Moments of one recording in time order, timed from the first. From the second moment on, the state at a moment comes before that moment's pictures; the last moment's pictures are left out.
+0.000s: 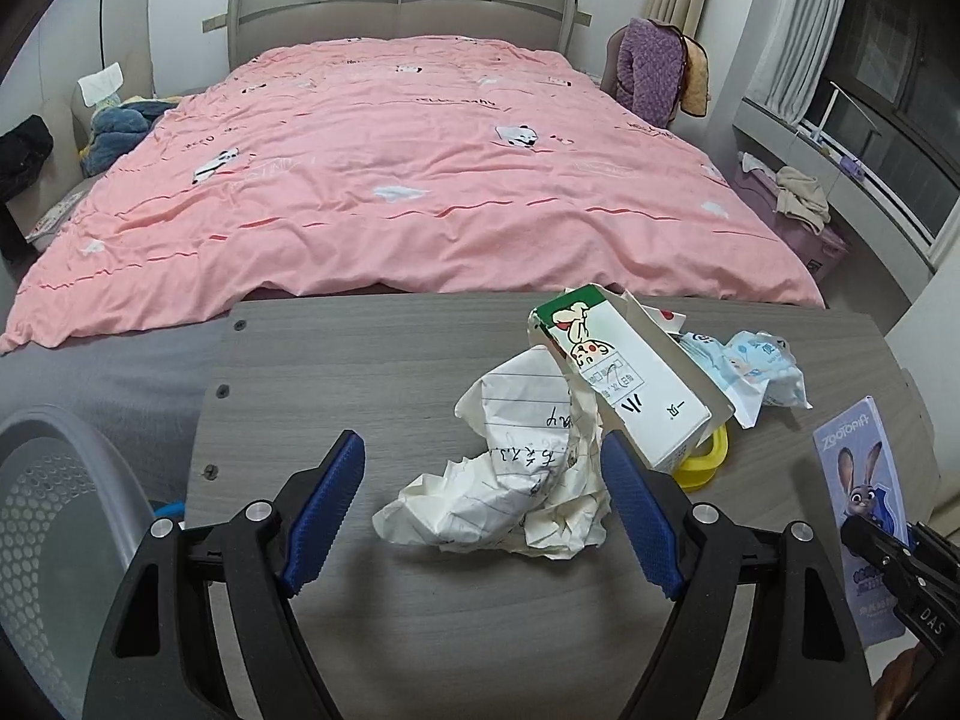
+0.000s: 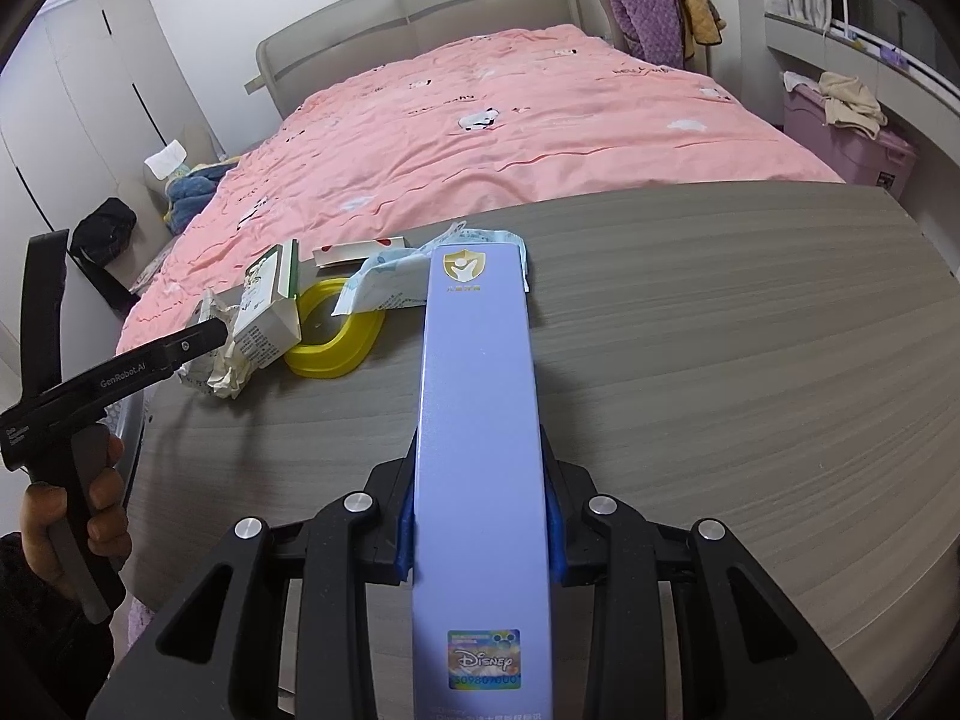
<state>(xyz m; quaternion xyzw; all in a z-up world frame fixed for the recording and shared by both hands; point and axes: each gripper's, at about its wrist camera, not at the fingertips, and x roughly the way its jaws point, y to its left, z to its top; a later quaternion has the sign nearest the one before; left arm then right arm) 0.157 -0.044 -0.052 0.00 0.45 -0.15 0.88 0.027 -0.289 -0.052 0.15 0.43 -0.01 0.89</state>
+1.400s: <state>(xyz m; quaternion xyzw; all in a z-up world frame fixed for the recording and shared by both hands) 0.071 -0.044 -0.021 0.16 0.45 -0.20 0.86 0.010 -0.235 -0.030 0.14 0.41 0.09 0.90</state>
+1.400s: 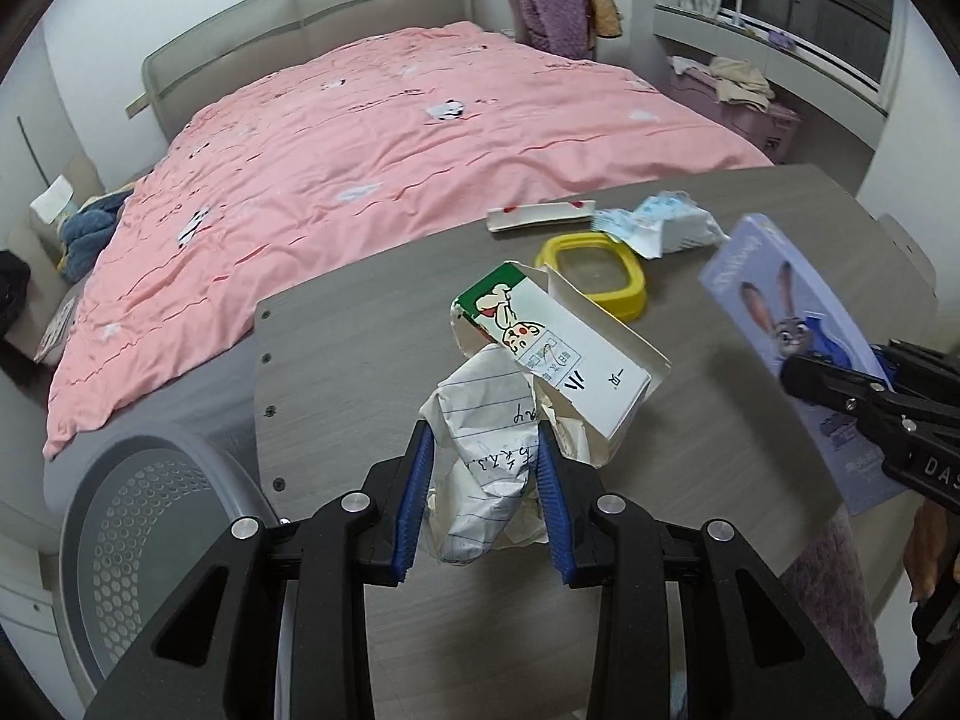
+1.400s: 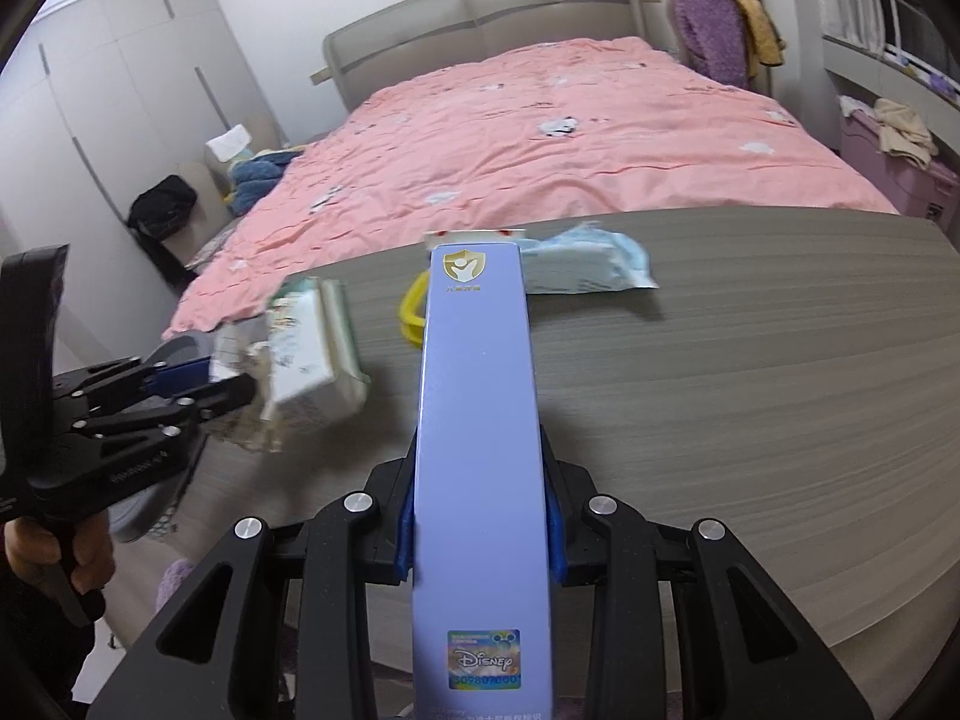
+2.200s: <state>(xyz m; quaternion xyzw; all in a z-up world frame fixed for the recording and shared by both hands) 0.049 -0.011 -0.004 0.10 0.43 -0.20 0.87 0.012 -0.190 -0.042 0.11 0.43 0.13 0.89</state>
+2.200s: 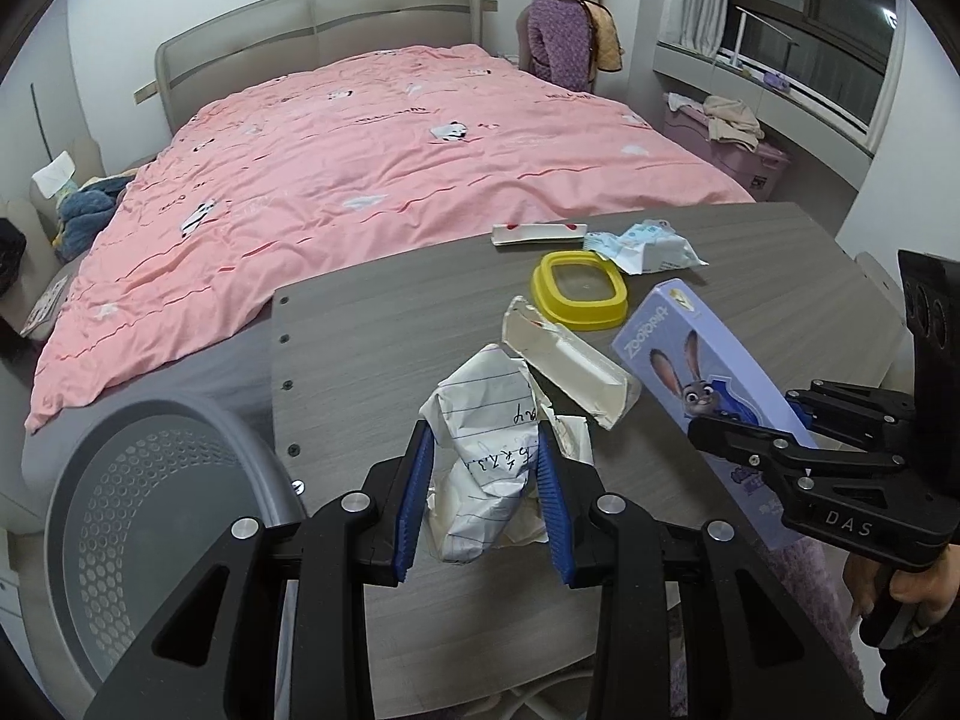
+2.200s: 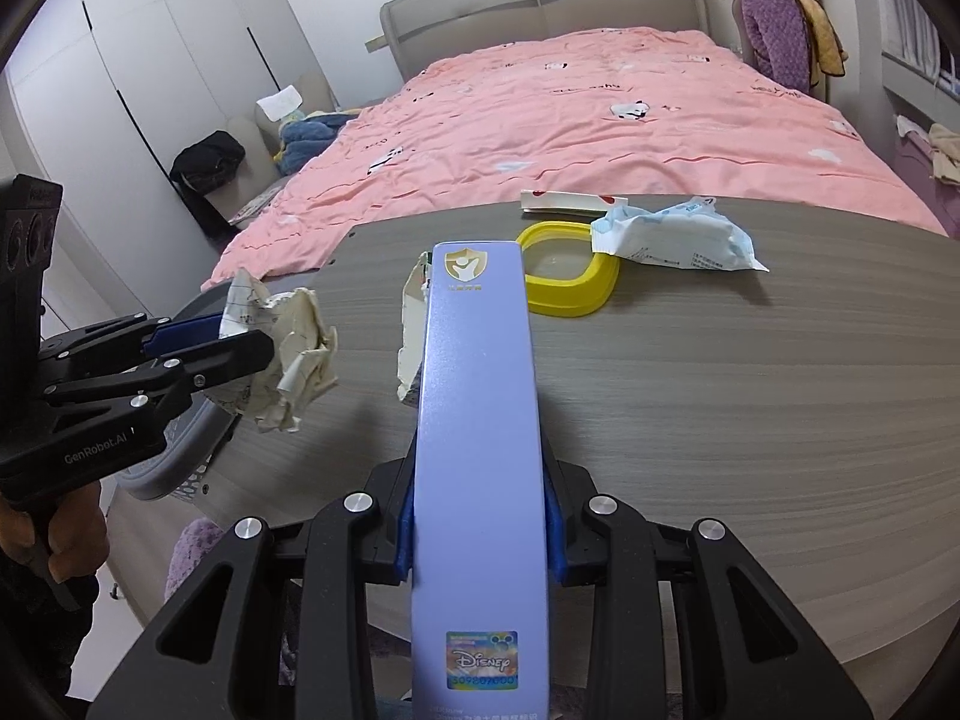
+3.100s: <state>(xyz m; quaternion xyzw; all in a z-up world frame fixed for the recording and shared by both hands) 0.018 0.139 0.023 0.01 0.36 -0.01 0.93 0.041 -0.054 0.007 0.05 0.38 0.25 0.89</state>
